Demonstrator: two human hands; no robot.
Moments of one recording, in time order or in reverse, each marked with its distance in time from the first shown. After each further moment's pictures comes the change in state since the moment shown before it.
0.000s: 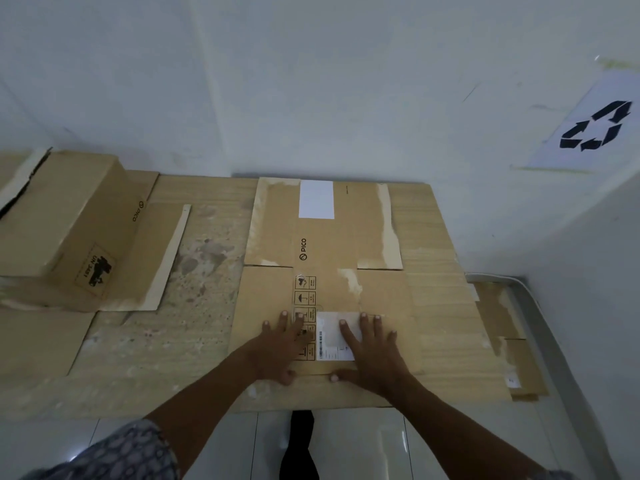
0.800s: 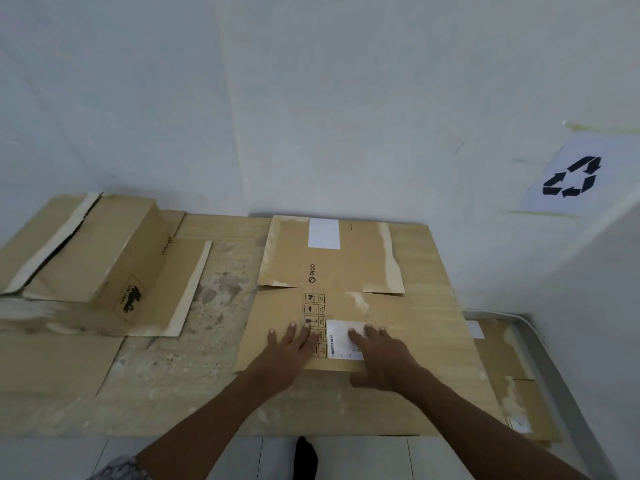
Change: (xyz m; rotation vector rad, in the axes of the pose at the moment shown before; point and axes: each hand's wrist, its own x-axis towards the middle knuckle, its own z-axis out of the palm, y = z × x) left_hand -0.050 0.009 -0.051 -0.038 0.323 -0.150; right_hand -0.019 0.003 -0.085 -0.033 0.072 -0.064
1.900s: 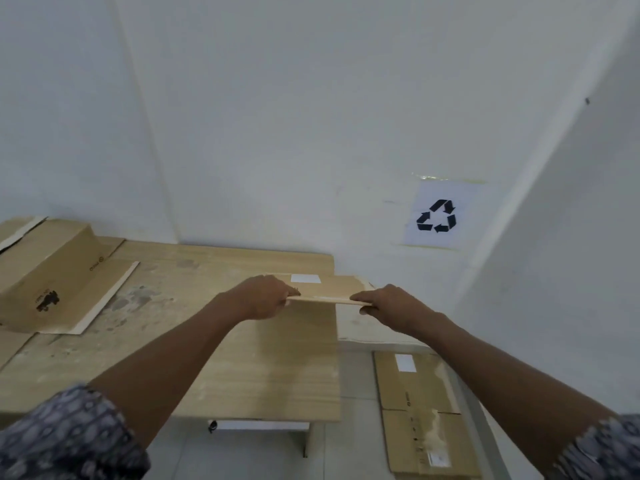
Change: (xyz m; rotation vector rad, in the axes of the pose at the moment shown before) left_hand 0.080 0.256 -0.234 -0.025 0.109 -0.062; right_hand -0.200 0.305 -0.131 0.144 0.319 -0.184
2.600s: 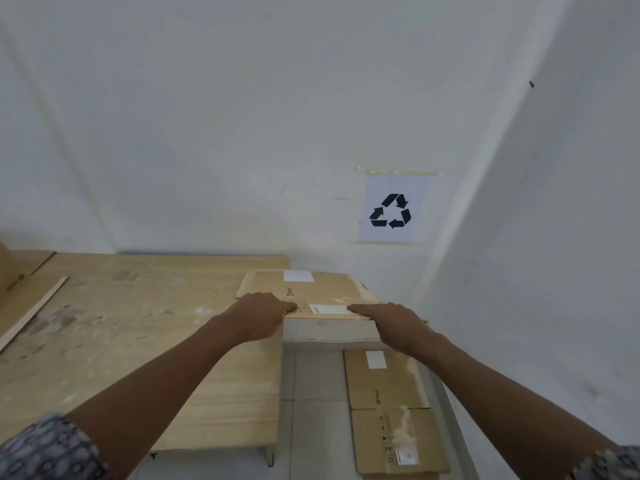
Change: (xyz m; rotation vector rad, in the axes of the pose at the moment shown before) left_hand 0.108 0.119 0.012 0.102 -0.031 0.043; right_hand -0.049 0.161 0.005 -0.113 0.053 0.073
